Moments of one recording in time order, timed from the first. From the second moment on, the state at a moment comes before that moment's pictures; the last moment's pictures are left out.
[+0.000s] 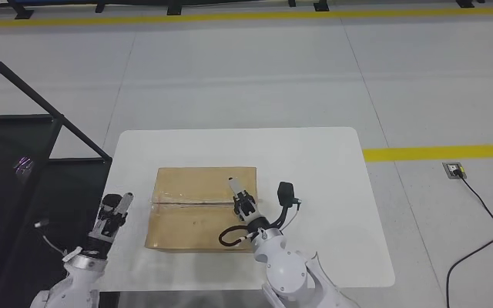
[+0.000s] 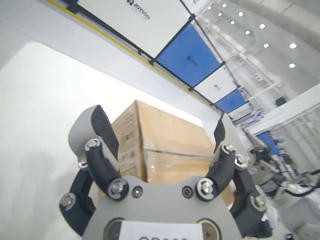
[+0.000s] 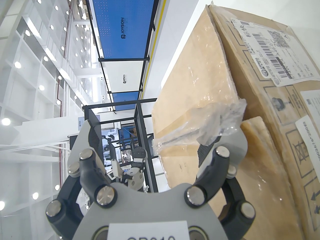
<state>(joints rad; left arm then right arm) 1.51 -1.20 -1.82 -1.75 0.20 -0.49 -0.22 -1.06 -1.51 0.89 -1.69 0.02 0.37 -0.18</state>
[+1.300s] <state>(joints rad) 1.27 -1.19 -1.56 -1.56 -0.32 -0.17 -0.54 -1.11 -1.54 0.92 -1.69 -0.05 0.36 -0.11</state>
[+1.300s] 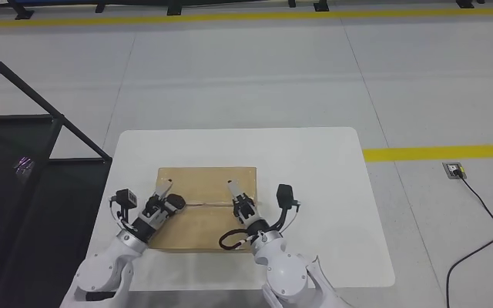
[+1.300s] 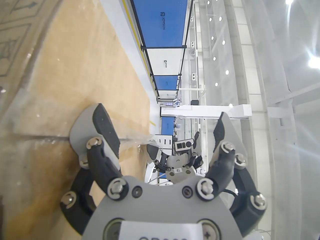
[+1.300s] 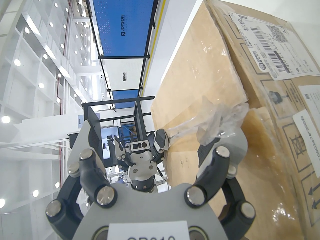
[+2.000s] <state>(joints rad) 1.21 -1.20 -1.49 -1.50 -0.29 -0.13 -0.51 -1.17 -1.55 0.99 -1.76 -0.11 0.38 -0.14</state>
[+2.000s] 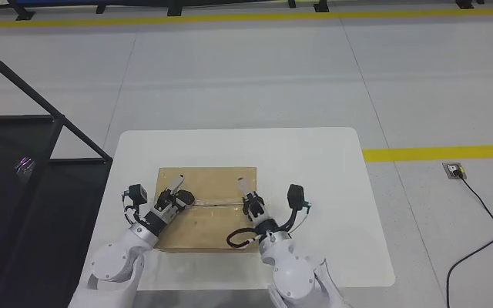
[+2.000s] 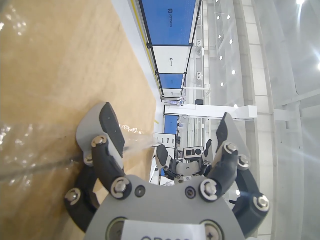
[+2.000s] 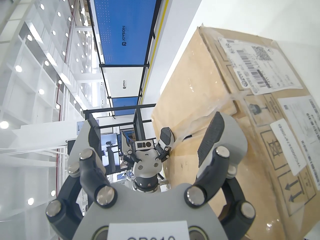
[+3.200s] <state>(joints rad) 1.12 -1.23 -1.26 -1.55 -0.24 -0.05 -0.44 -1.42 -1.52 1.21 -1.94 -0.06 0.14 -0.07</state>
